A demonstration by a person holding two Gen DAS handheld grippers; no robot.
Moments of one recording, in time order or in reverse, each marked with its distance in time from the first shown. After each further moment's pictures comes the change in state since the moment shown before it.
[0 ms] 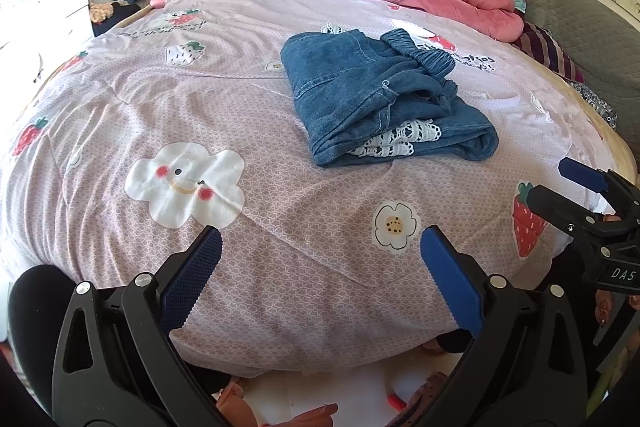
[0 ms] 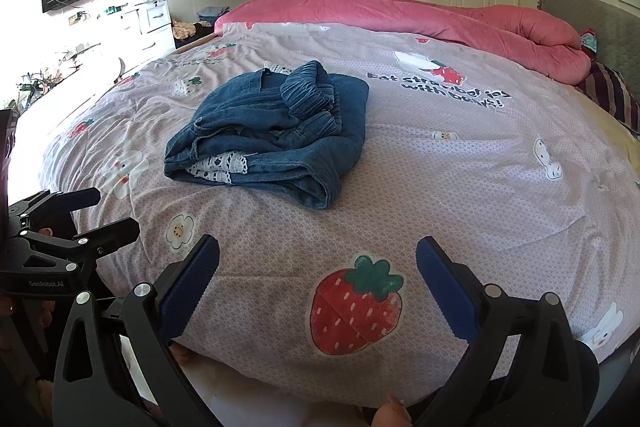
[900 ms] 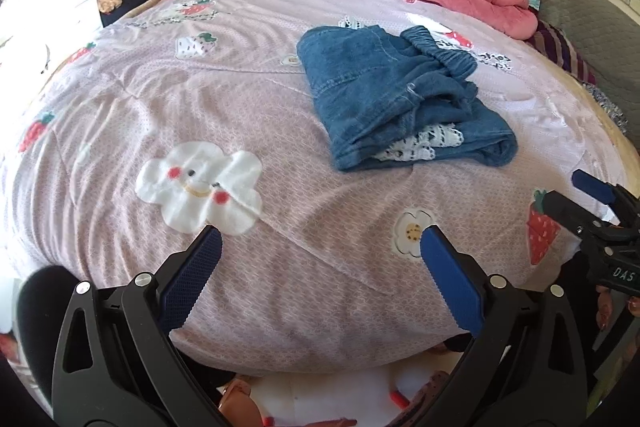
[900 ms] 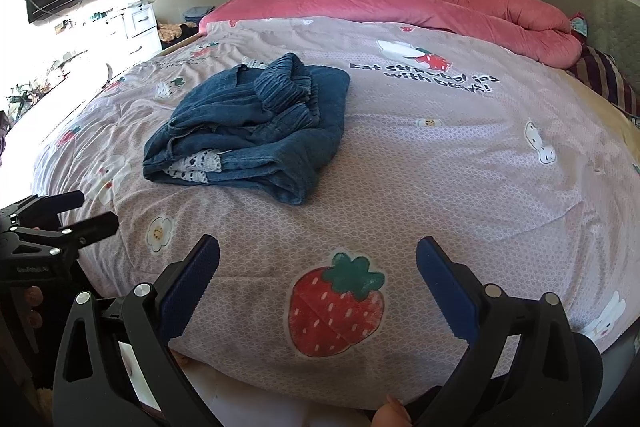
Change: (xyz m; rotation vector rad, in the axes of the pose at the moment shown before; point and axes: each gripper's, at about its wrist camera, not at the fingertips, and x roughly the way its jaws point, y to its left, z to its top) left arm 0.006 0.009 0.011 -0.006 0.037 0.049; right arm 0.008 -0.018 -0.001 0.059 0.019 -0.029
